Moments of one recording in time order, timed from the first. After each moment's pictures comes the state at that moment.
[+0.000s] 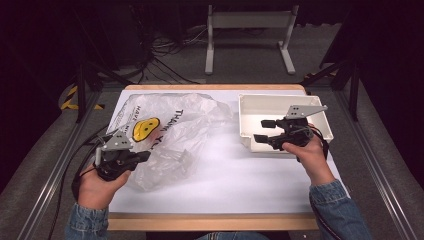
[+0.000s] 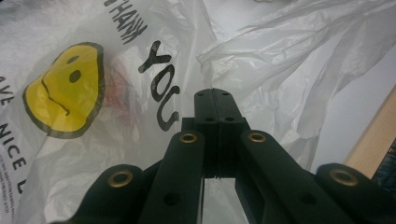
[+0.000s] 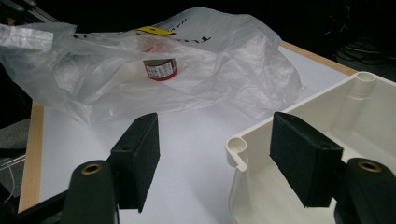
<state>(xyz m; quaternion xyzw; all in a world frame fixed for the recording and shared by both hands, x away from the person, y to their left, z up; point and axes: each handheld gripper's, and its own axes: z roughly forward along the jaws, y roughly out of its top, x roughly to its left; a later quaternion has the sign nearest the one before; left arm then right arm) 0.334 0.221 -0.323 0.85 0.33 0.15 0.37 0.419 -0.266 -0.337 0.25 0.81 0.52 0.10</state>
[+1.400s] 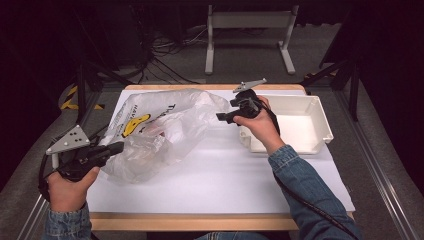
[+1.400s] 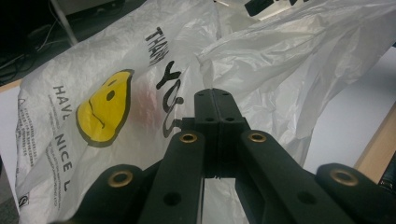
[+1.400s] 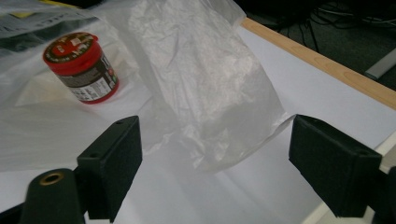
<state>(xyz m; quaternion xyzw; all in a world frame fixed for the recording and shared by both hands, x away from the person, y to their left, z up) 0.318 0.278 -0.301 0.80 0.34 0.18 0.47 0.520 -0.155 -0.346 0.32 0.84 0.42 0.13</state>
